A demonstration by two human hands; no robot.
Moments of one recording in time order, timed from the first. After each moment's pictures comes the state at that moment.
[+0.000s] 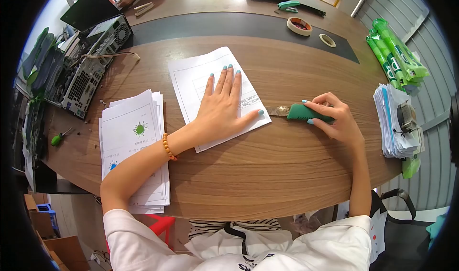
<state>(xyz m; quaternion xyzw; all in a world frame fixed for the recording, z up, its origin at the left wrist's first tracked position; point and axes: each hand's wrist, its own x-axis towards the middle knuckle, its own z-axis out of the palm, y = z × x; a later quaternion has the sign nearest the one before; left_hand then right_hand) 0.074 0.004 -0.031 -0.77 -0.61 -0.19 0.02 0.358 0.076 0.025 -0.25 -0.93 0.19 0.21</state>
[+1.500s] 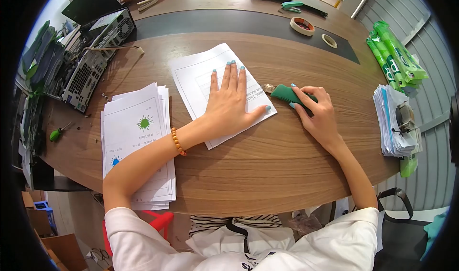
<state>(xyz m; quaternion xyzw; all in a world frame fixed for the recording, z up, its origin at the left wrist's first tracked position) 0.078 0.006 -0.035 -0.76 -0.62 -0.20 0.04 0.309 0.063 -0.010 -0.29 -0.90 -0.03 0.31</state>
